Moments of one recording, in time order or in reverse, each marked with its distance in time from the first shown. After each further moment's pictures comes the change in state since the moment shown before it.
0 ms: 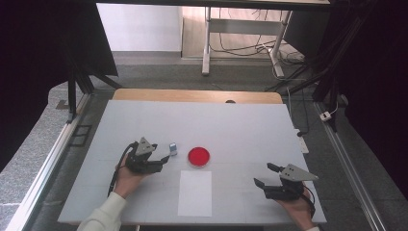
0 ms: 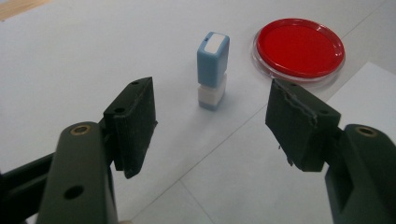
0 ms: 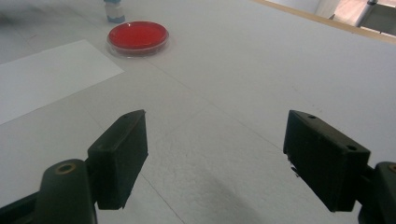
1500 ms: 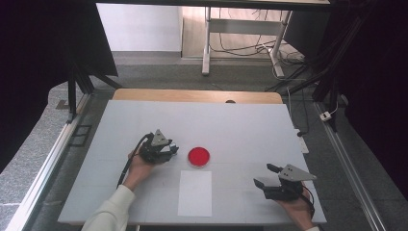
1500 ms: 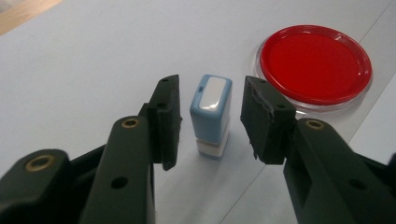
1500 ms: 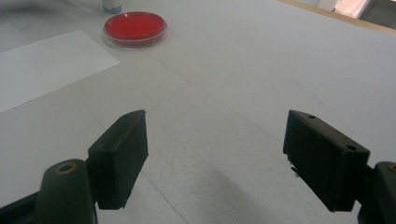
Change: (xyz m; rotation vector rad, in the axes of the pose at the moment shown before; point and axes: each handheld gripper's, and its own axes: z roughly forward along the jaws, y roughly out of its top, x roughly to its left) left arm 0.006 0.024 0.042 0.032 -0.045 0.117; right arm 0.000 -0.003 0.003 0.024 -0.007 -0.004
